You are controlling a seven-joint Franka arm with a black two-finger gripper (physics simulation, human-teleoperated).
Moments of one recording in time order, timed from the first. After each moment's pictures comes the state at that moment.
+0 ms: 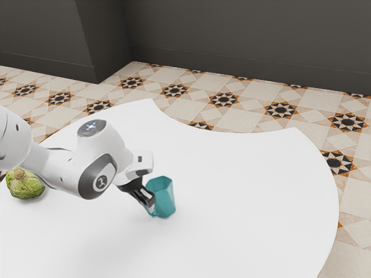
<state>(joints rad) -0.36 0.04 0.21 -2.51 -0.16 2.81 0.22</state>
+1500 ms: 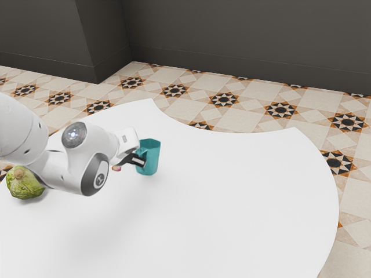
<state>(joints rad) -0.21 0.22 0.21 -2.41 -0.13 3.33 0.18</state>
